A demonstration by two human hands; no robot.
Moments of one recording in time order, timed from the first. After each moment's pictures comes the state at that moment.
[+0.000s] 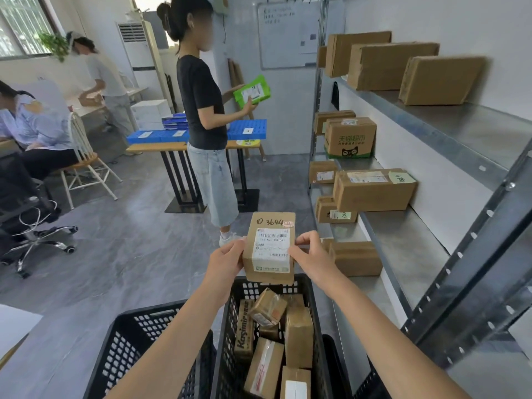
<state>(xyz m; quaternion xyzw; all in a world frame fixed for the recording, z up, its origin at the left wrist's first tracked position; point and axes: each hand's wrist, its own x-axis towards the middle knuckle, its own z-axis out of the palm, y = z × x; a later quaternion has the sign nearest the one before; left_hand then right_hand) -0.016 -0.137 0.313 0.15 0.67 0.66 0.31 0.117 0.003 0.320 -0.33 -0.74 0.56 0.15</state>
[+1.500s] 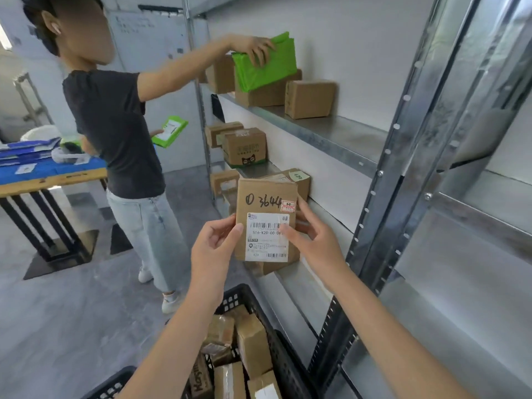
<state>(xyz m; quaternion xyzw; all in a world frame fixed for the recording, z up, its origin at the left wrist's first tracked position) -0.001 -0.105 0.392 0.34 0.53 0.70 0.34 0.173 -0.035 0.410 -0.38 -0.67 0.48 0.42</state>
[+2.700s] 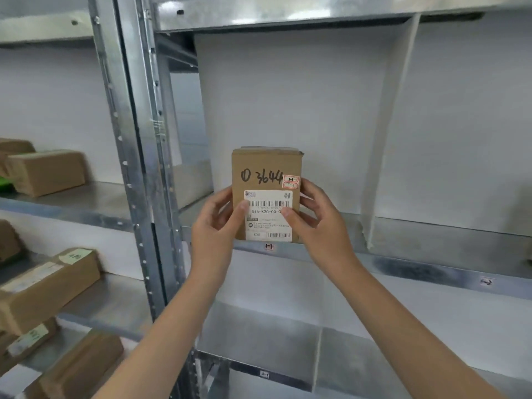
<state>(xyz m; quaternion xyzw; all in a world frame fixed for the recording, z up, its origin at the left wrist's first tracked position) 0.319 -0.101 0.521 0.59 0.19 0.61 0.50 0.466 -0.182 0.531 -0.53 -0.52 0.08 0.66</state>
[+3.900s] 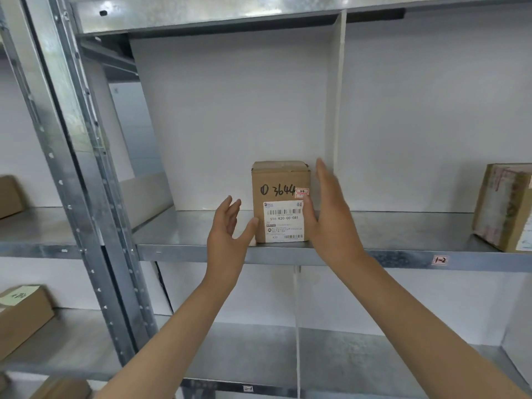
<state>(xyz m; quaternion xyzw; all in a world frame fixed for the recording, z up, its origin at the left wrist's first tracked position) 0.408 -0.083 0.487 0.66 0.19 0.54 0.48 0.533 -0.212 0.532 -0.65 -0.50 -0.19 0.53</state>
